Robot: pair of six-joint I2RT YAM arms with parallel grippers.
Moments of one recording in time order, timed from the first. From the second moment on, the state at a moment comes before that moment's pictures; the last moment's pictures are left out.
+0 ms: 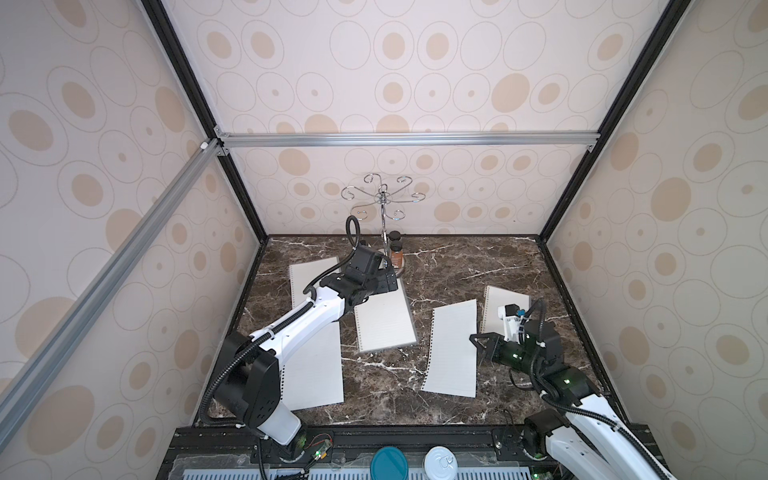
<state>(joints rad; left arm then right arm) -0.56 1.57 1.25 -0.43 -0.16 -0.60 0.32 0.58 0.44 -0.37 -0.40 0.70</state>
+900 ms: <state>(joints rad) -0.81 1.98 1.55 -0.58 -0.51 -0.61 0.47 0.59 0.45 -0.38 -0.10 0.71</state>
